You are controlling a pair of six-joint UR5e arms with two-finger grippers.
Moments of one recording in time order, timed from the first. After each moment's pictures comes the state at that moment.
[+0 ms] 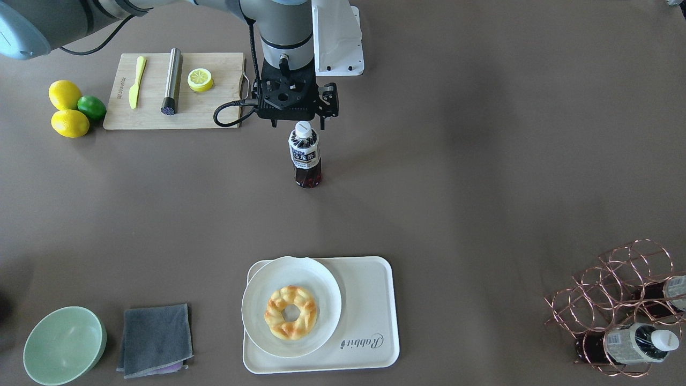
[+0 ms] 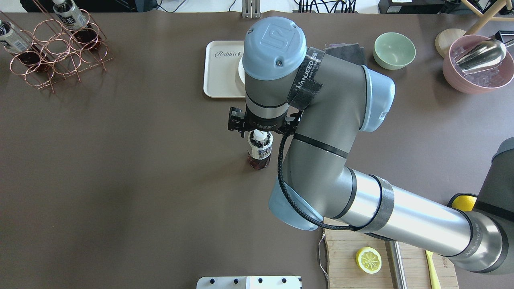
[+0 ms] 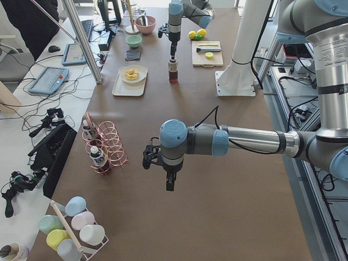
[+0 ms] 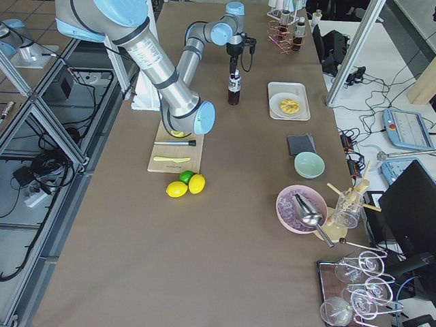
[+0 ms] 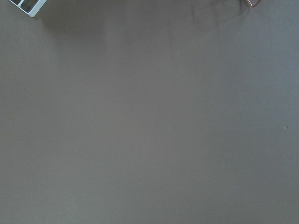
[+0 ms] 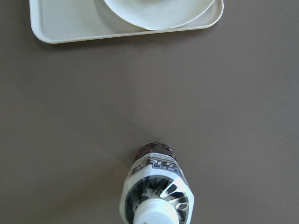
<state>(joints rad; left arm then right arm) -1.59 -1.35 -1.88 -1.52 -2.35 0.06 0.57 -0.70 1.78 -1.93 1.92 1.25</state>
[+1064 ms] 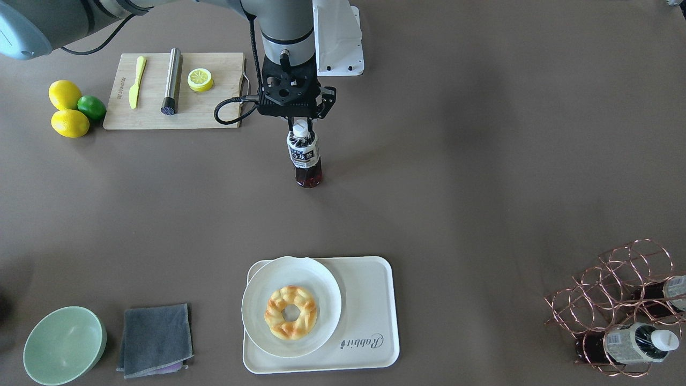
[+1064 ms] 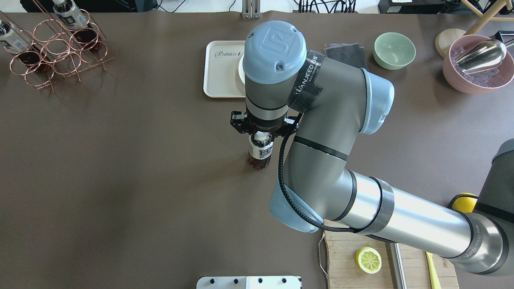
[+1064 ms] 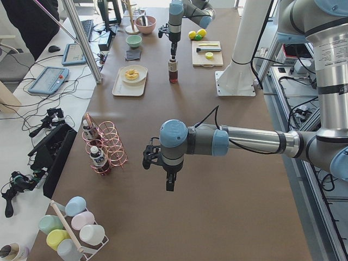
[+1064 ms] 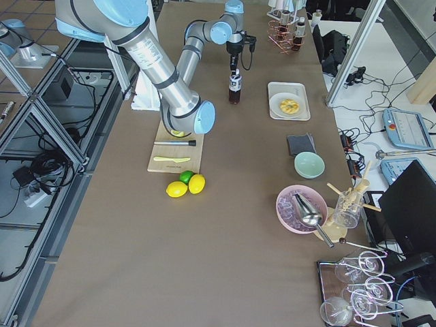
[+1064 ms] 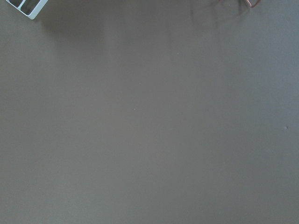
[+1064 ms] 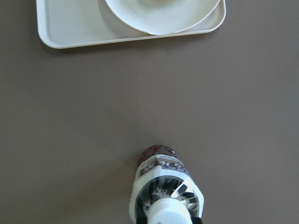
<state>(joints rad) -1.59 -1.35 -1.88 -1.52 -2.35 0.07 0.57 -0.69 1.79 -1.92 1.91 1.26</state>
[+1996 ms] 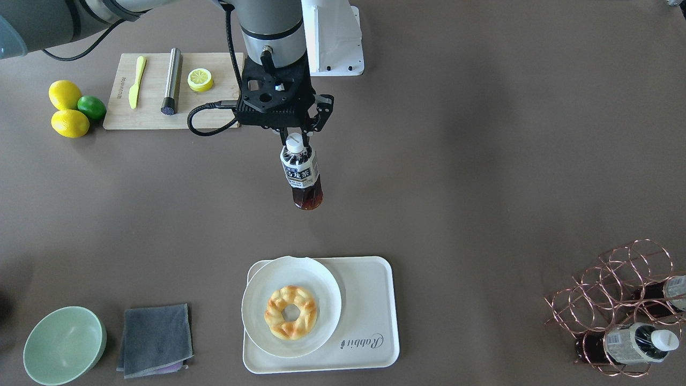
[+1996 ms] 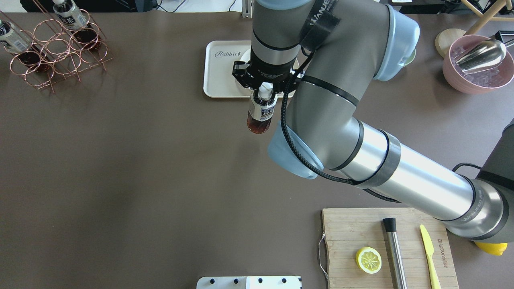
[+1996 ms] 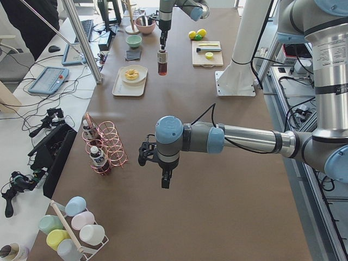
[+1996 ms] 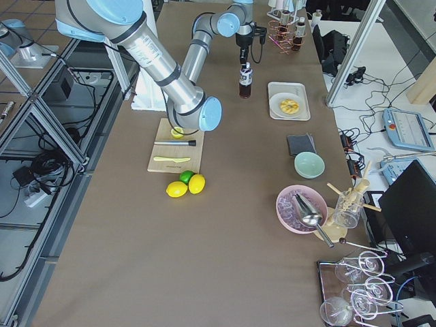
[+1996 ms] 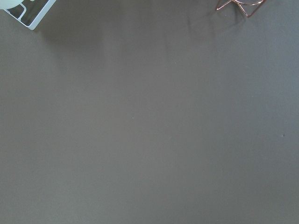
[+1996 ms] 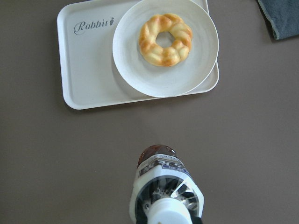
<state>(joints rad) -1.59 -1.39 -1.87 -1.52 -2.34 0.06 0.70 -0.60 1.72 -1.94 1.96 1.21</state>
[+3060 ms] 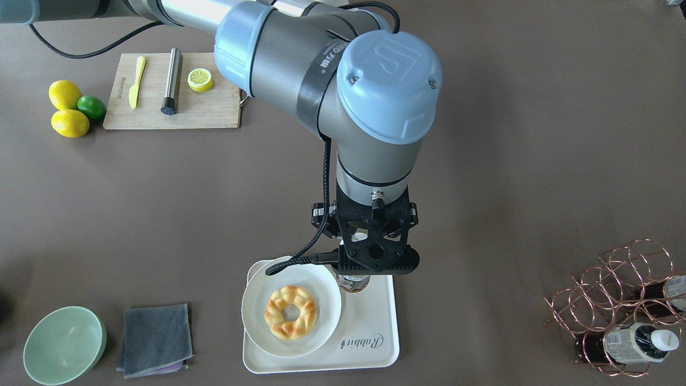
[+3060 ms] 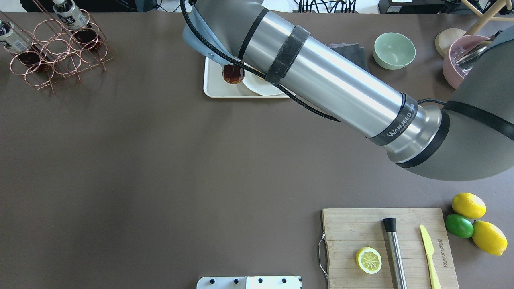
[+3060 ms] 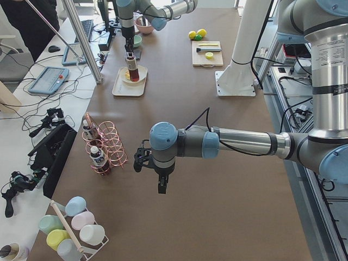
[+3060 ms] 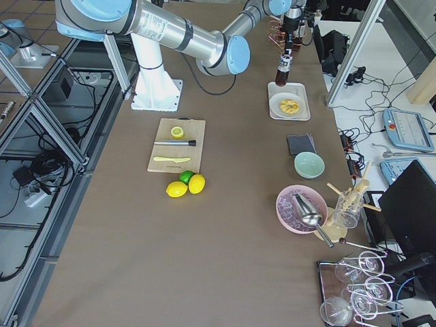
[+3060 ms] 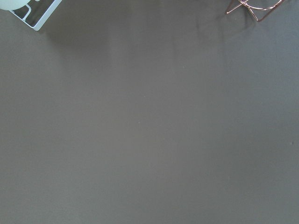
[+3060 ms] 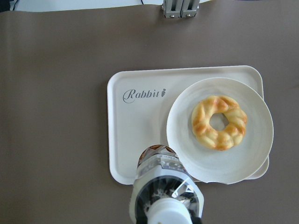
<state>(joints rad) -1.61 -1.42 -1.81 -1.52 -2.34 0.06 0.83 -0.15 0.88 -1.66 2.06 0.97</state>
